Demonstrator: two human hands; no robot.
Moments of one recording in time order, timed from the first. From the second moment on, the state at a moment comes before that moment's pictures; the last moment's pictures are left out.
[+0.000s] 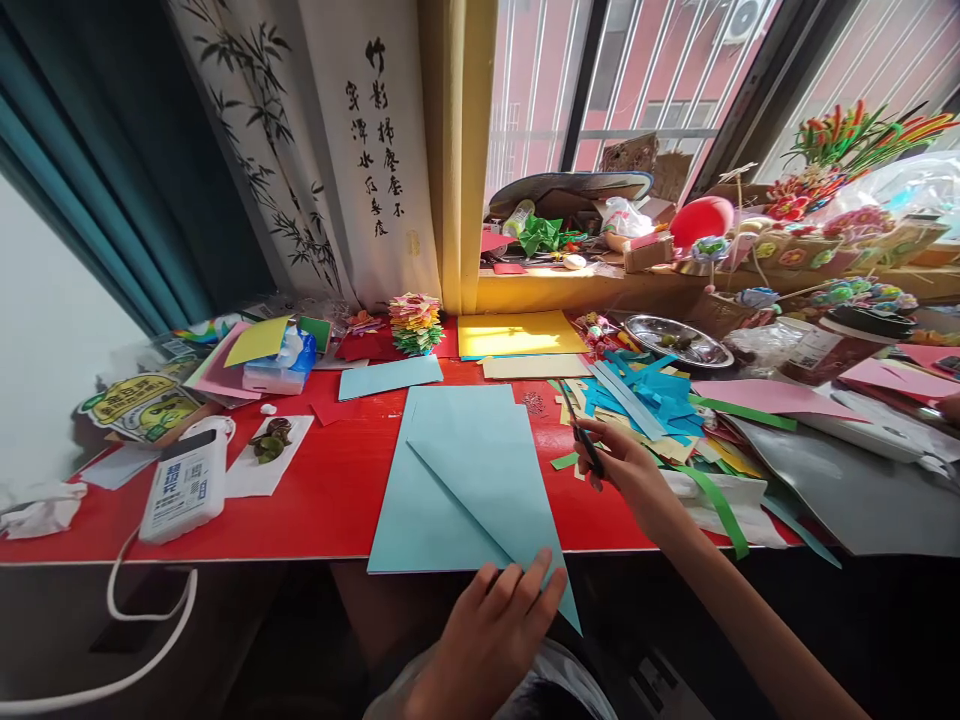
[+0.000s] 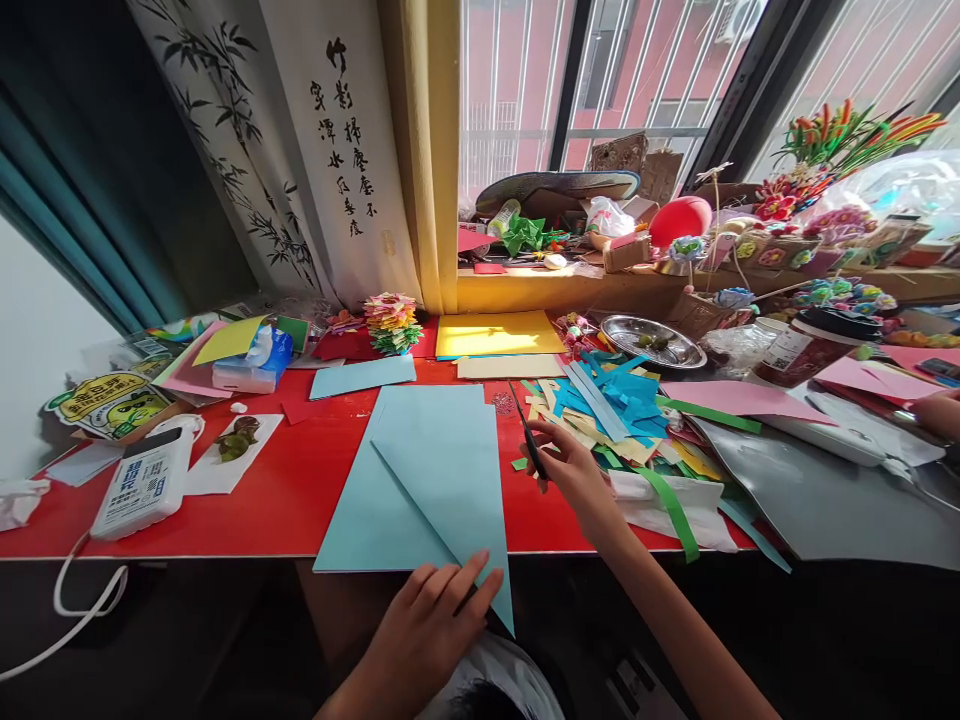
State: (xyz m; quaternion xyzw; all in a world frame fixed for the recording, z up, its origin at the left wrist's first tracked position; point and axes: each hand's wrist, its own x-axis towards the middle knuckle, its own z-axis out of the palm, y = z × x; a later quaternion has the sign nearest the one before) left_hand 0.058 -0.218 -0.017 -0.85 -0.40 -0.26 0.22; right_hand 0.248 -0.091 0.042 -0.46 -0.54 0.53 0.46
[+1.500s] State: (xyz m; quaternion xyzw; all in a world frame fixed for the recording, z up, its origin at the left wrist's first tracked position) left_hand -0.006 -0.151 -0.007 -0.58 -0.78 -0.08 0.20; right_hand 0.230 -0.211 -0.015 -0.45 -0.41 0.63 0.47
